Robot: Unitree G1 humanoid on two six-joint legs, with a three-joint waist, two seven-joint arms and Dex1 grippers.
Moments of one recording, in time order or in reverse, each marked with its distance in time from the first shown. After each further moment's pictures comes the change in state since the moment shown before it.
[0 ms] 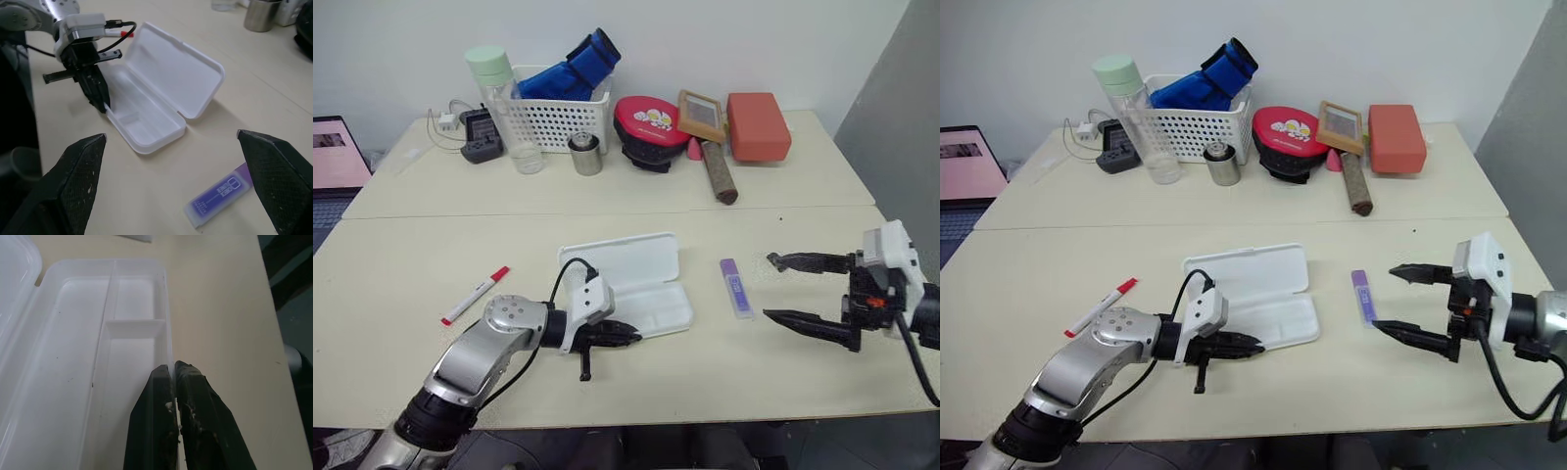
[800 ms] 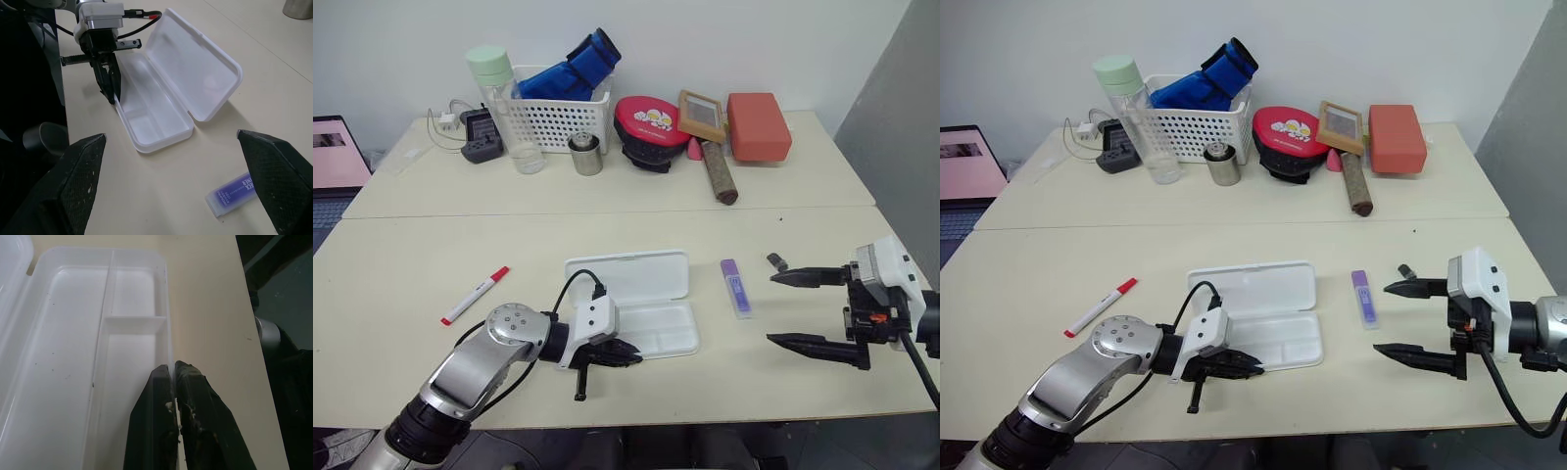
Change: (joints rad) left arm 0.018 0.044 -0.048 -0.034 0.029 -0.027 -0.028; right arm 0.029 -0.039 0.043 -0.011 -0.019 -0.037 0.047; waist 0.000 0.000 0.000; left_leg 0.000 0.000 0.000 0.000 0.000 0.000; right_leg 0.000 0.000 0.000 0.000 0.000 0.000
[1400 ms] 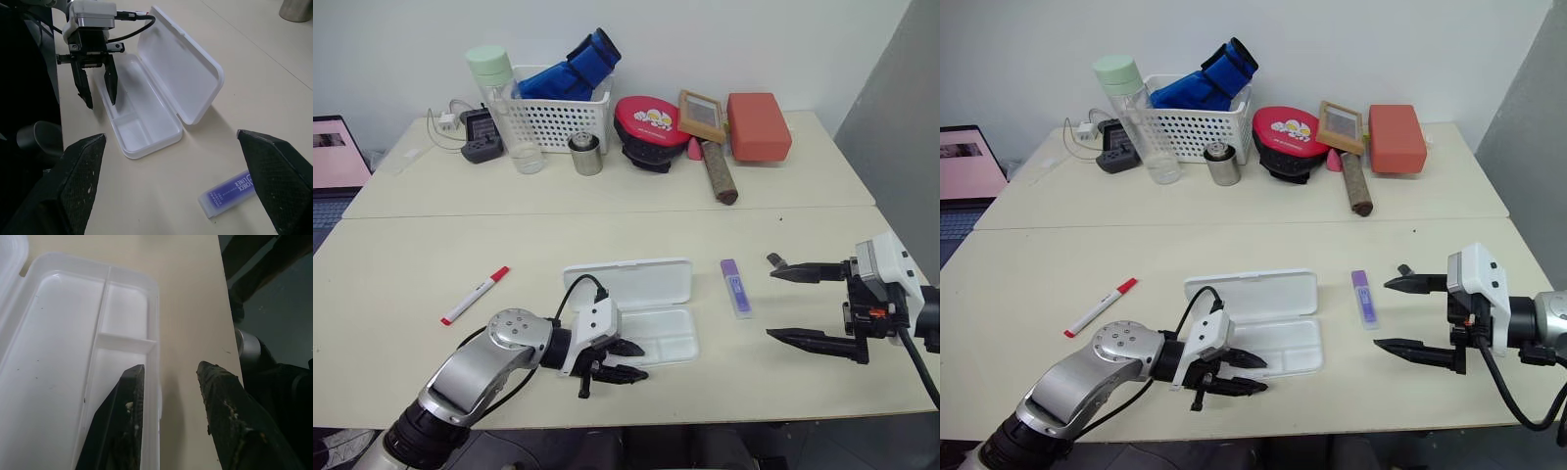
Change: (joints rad) left arm 0.017 -0.001 0.002 -0.048 -0.070 0.082 0.025; right arm -0.031 0.000 0.025 0.033 -0.026 -0.013 0.010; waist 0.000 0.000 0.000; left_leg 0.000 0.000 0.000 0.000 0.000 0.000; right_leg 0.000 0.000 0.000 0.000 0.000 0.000
